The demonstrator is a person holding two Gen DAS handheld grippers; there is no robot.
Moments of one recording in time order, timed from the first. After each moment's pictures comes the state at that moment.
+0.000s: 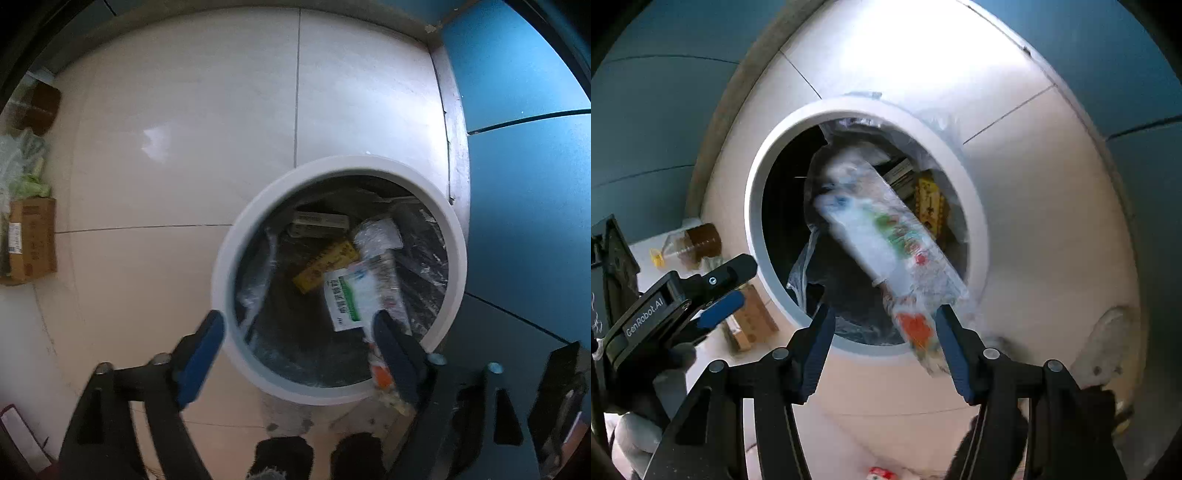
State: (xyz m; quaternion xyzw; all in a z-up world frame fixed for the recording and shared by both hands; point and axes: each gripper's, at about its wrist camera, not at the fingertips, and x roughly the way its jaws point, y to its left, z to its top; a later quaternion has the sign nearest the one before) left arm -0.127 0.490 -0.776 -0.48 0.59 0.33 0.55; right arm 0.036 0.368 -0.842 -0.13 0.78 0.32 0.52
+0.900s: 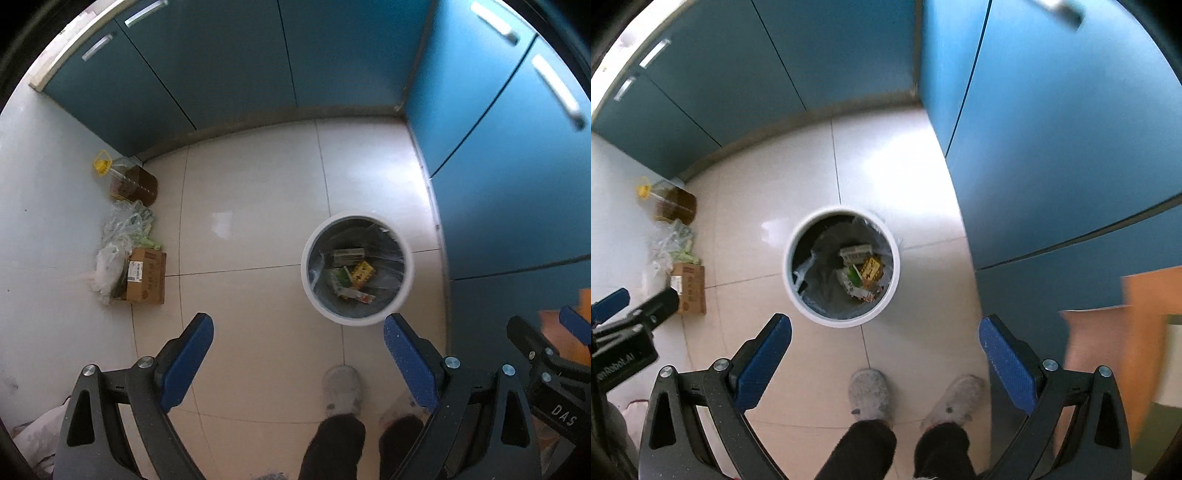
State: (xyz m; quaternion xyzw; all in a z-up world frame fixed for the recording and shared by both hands) left arm -0.161 0.390 -0.470 -0.33 0.56 0.43 0.63; right arm -0.002 0.329 -0.496 -0.31 0.55 0.40 0.67
